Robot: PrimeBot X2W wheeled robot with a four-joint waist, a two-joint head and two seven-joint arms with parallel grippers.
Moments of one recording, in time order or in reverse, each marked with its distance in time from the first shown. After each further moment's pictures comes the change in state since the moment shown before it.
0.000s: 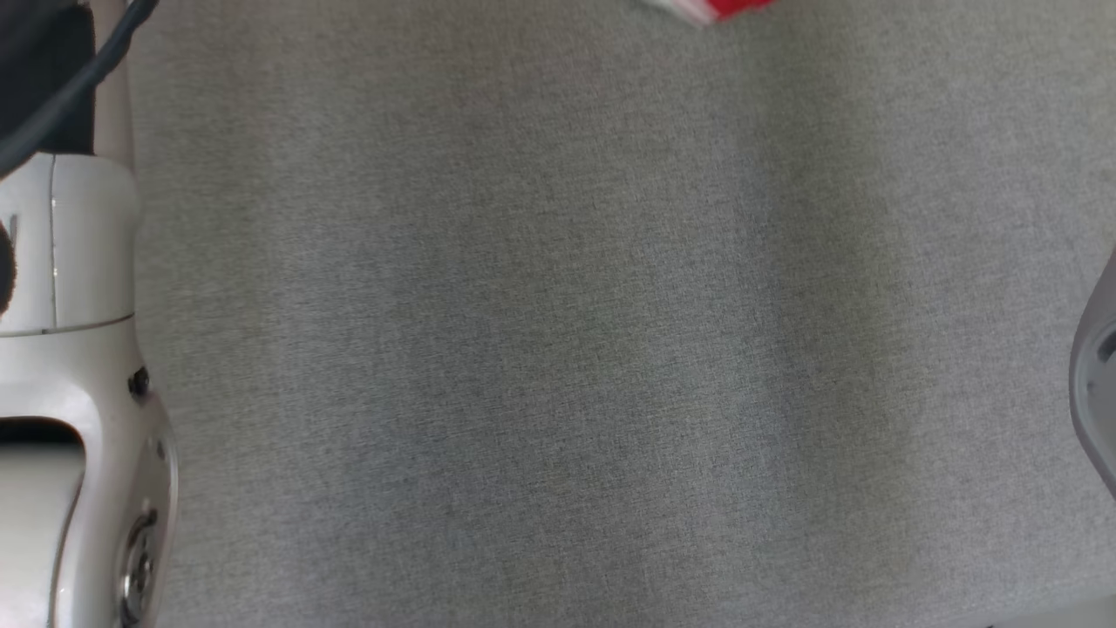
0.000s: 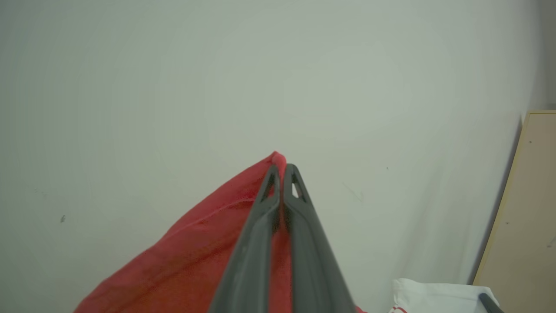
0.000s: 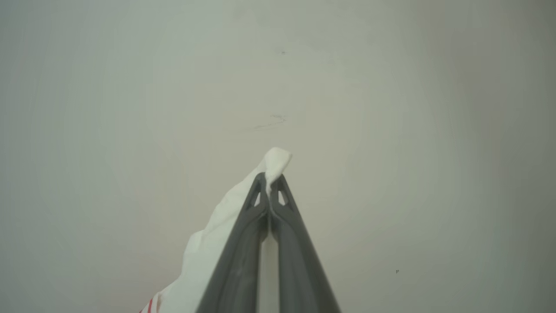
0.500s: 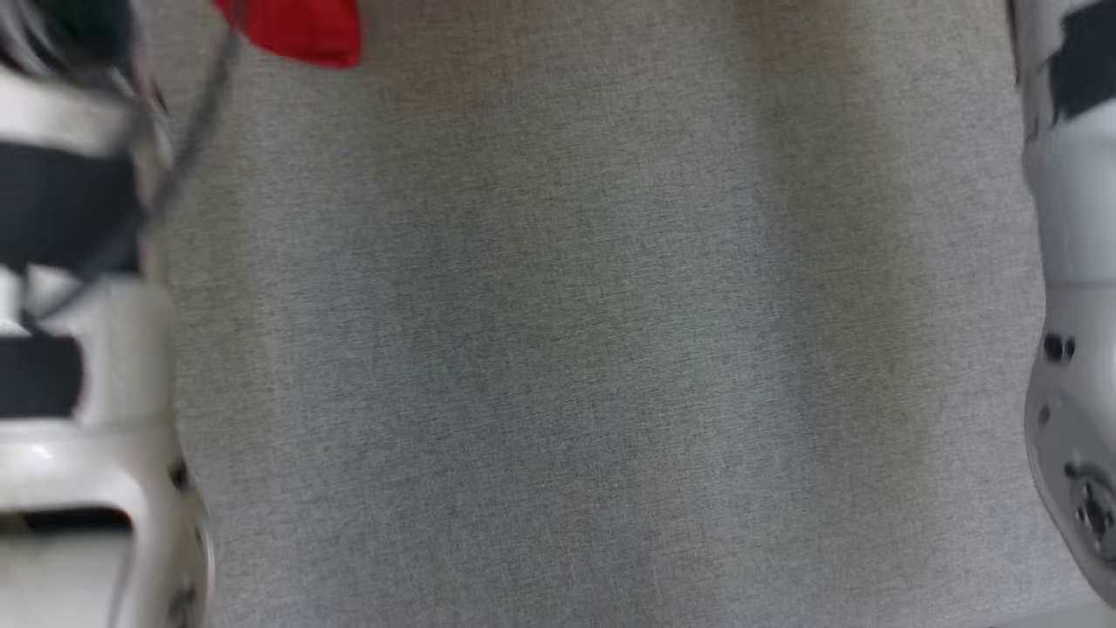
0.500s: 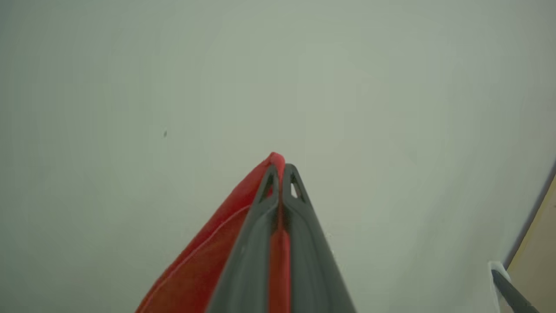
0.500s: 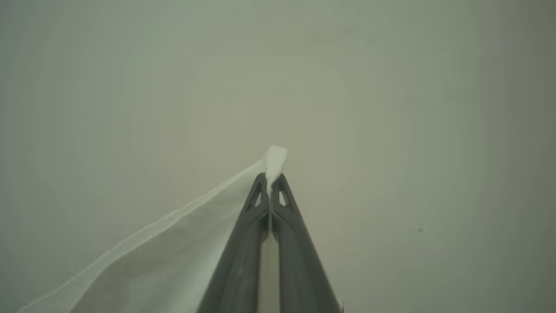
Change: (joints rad) left arm 0.204 -0.007 0.107 -0.075 0.084 -0.065 -0.017; right arm 0.123 -0.008 0.209 -0.068 -0.082 0.000 -0.028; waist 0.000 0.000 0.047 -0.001
